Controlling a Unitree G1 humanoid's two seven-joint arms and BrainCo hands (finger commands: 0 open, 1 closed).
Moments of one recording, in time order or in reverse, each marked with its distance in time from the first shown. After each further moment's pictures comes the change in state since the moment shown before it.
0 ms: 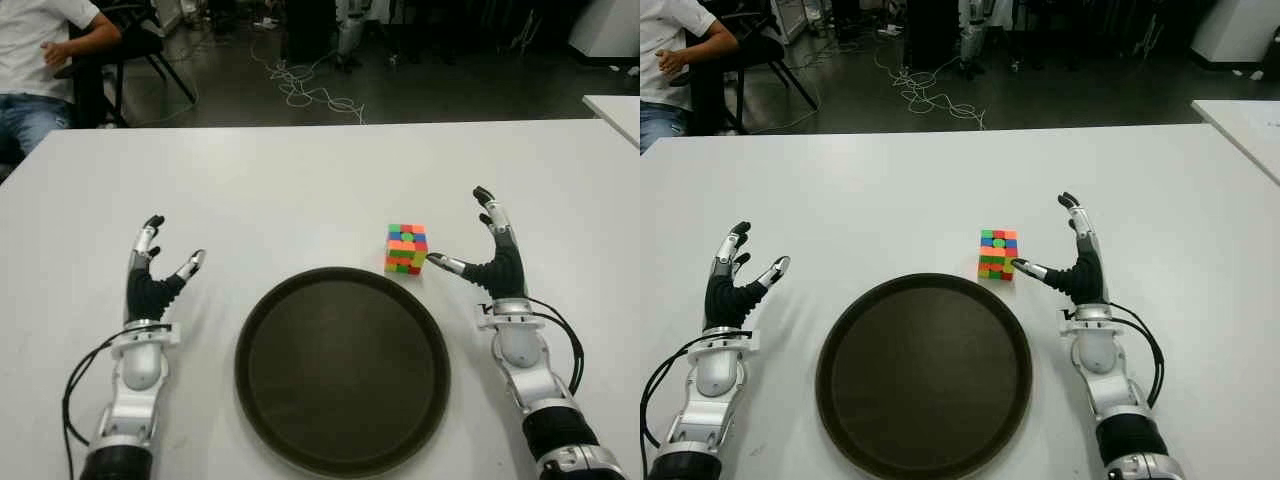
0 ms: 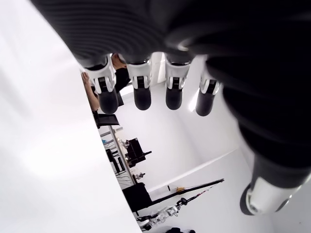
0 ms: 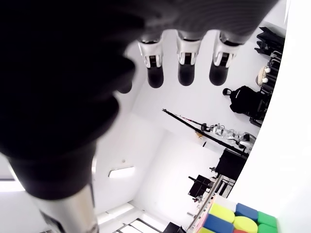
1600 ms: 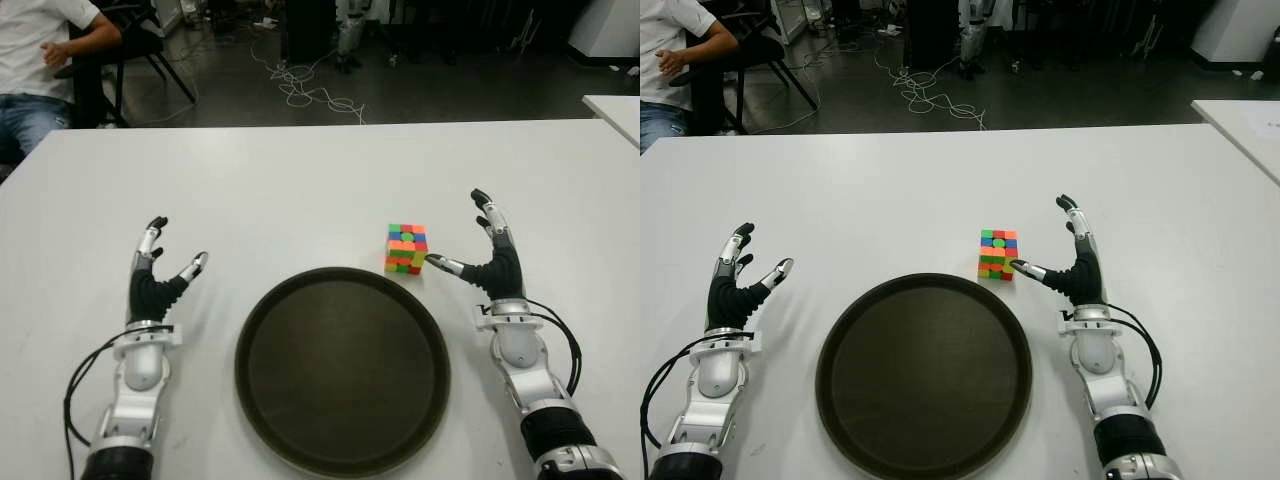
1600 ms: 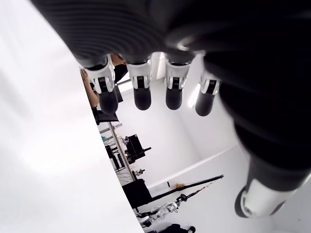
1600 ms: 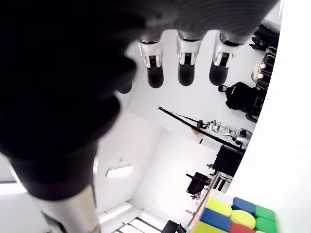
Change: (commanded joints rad) left arm -0.001 -0.002 -0.004 0.017 0.020 -0.012 0.015; right arm 0.005 0.011 -0.005 -0.003 0.036 0.026 0.034
